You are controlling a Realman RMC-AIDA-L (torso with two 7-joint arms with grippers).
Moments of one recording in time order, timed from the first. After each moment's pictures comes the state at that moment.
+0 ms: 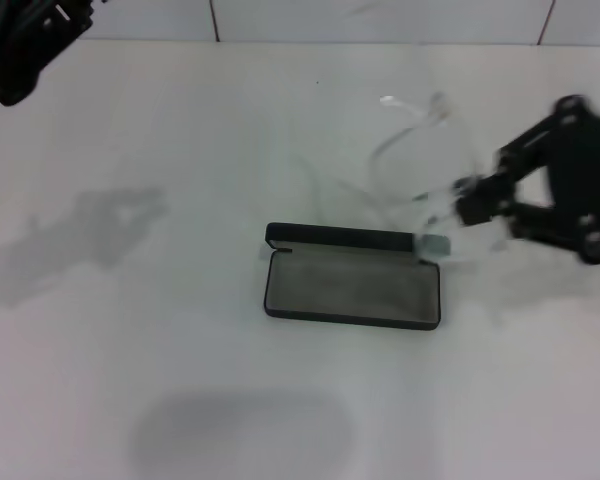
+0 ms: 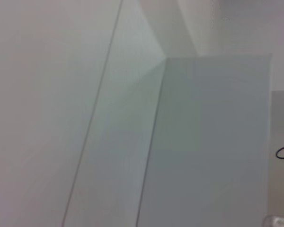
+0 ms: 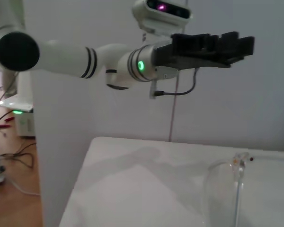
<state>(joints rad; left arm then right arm) -0.32 -2.09 0.82 0.94 1.23 1.82 -1.57 0.45 2.03 -1.04 -1.50 -1.76 -1.85 1.69</state>
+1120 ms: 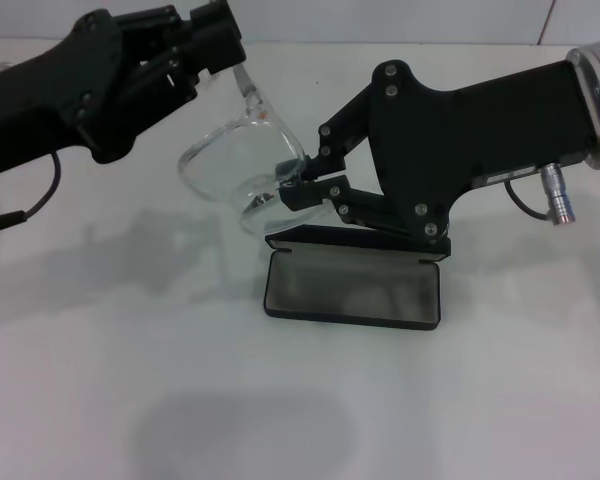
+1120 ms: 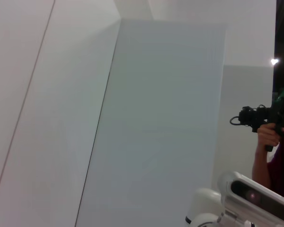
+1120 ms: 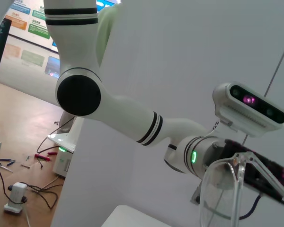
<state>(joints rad) -0.36 -2.08 0.97 0.94 1.25 1.83 -1.56 0.58 2.02 -1.33 -1.30 -1.51 -1.63 1.36</state>
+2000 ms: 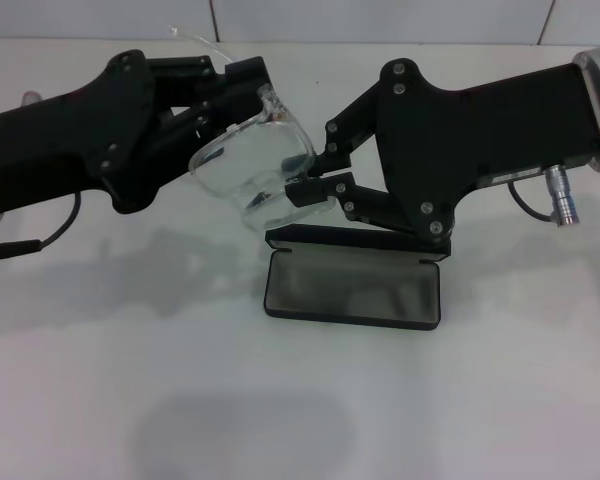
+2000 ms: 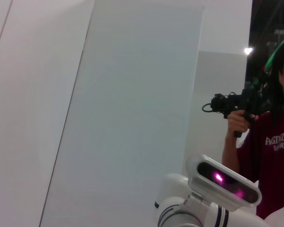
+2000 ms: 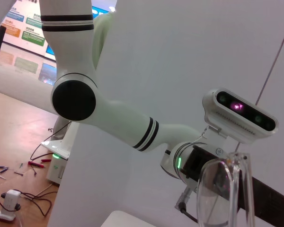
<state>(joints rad) -0.37 -2.08 1.01 0.94 1.29 1.88 -1.56 0.56 2.02 -1.33 -1.28 -1.49 -1.63 1.34</state>
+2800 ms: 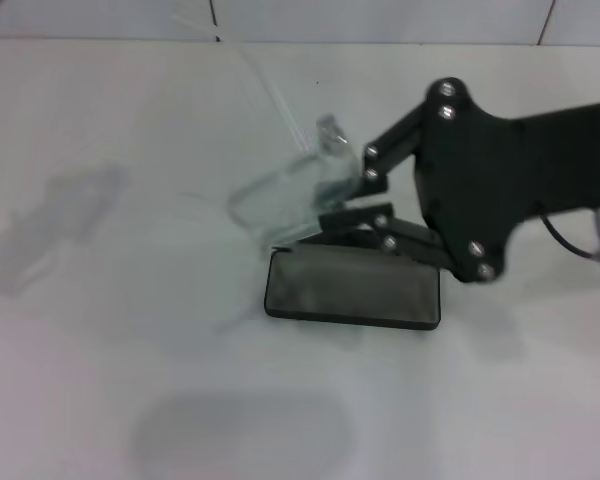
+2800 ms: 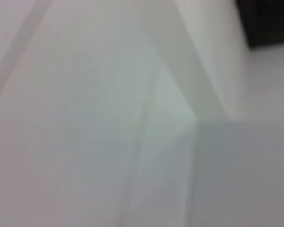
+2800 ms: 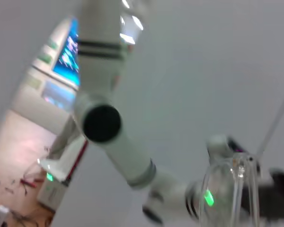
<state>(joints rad) -0.37 -2.09 0.76 0.69 1.09 1.83 -1.43 0.47 2.02 -1.33 -1.28 -1.37 -1.69 1.15</state>
